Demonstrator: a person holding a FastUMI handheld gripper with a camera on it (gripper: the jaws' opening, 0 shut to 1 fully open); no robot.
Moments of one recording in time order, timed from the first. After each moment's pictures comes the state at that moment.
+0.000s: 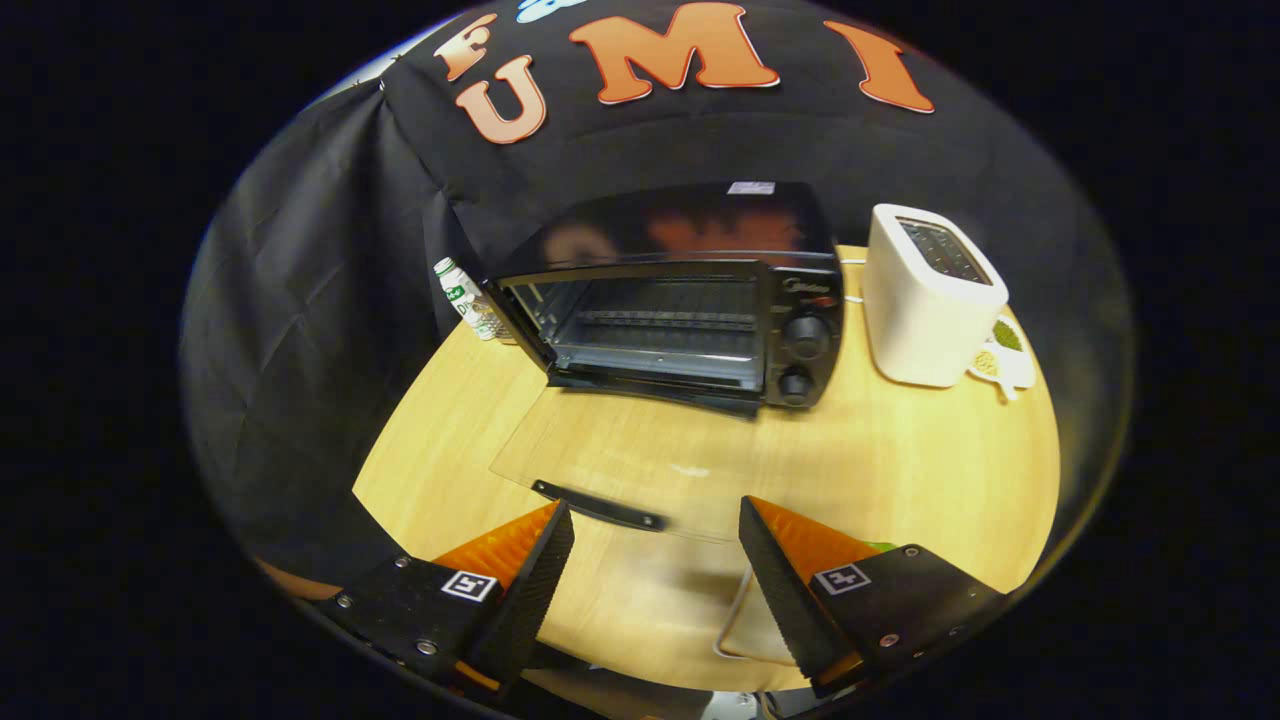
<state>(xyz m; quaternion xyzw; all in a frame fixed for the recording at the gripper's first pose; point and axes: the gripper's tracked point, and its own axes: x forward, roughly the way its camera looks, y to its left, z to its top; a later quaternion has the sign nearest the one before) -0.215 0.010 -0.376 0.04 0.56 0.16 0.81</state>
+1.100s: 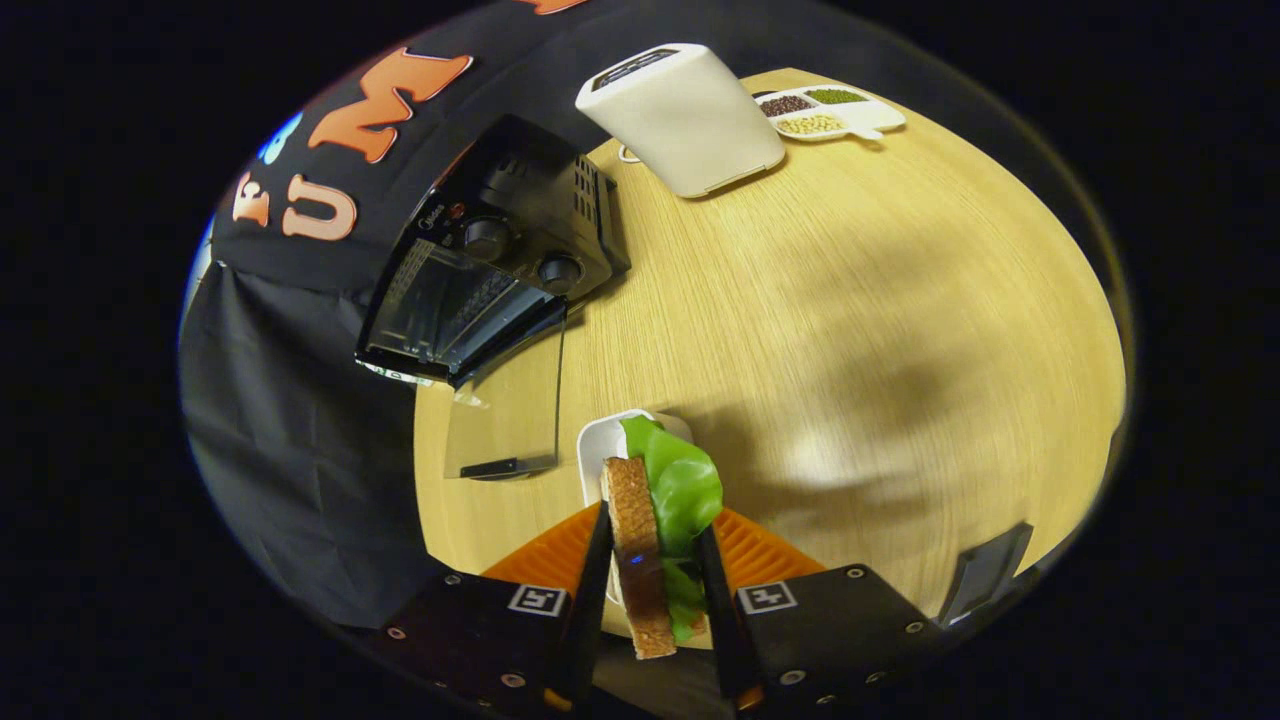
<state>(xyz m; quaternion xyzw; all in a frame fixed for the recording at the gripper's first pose) -0.284 -0.089 -0.454 0.30 0.66 0.04 0.69</state>
